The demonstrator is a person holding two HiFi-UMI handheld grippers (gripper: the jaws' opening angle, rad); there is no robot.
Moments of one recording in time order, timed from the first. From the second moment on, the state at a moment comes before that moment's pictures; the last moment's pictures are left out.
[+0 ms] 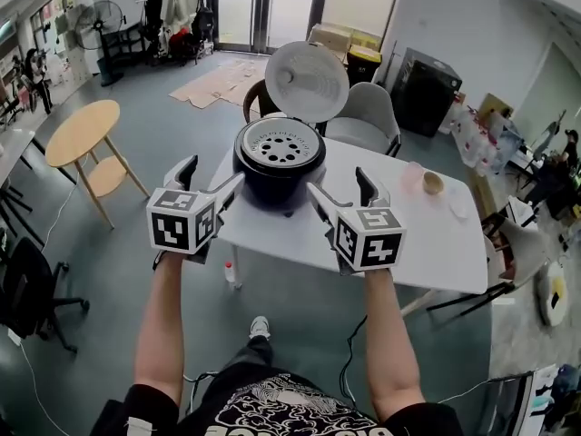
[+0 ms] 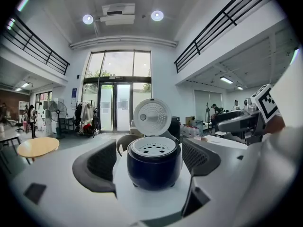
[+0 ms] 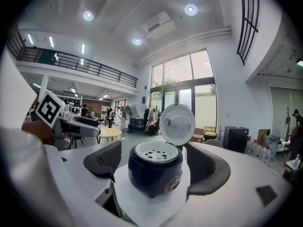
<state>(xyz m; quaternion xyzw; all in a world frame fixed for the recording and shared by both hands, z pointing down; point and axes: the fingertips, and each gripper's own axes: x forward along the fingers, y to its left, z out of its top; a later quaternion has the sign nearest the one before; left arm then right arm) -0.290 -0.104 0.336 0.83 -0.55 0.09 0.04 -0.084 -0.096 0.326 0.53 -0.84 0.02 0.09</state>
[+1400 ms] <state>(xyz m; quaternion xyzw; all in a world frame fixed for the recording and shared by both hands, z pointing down) -0.358 -0.446 0.347 0.84 -0.52 0.12 0.06 -0.200 -0.448 0.322 0.43 -0.88 -0.03 0.20</state>
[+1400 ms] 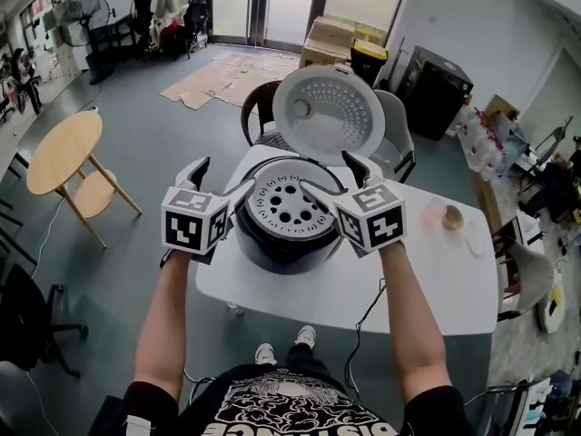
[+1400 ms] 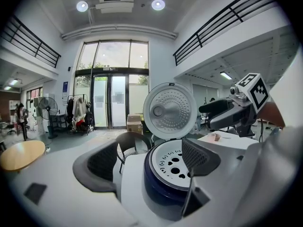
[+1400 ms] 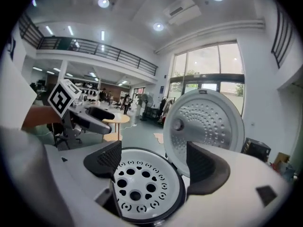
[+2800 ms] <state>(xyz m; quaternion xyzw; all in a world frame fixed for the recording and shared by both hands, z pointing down) -0.371 -0.483 0.406 0.80 -0.57 0.15 0.10 -0.262 -0.497 0.508 0.04 -0.80 0.03 0.60</state>
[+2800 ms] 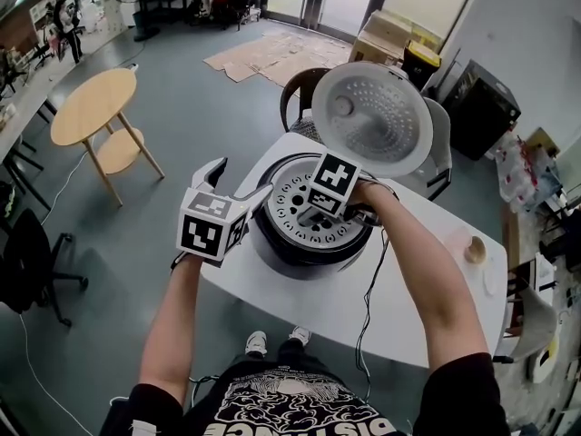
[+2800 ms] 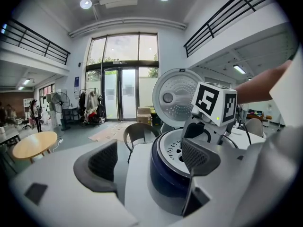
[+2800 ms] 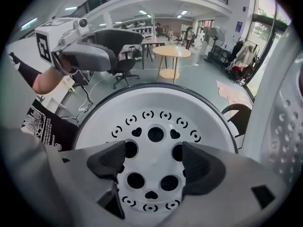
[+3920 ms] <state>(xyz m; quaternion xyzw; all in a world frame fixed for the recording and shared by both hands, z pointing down) -0.386 -0.465 0.385 0.80 -0.58 0.14 0.10 -0.257 -0.485 0.475 0.02 -0.76 0.03 0.65</state>
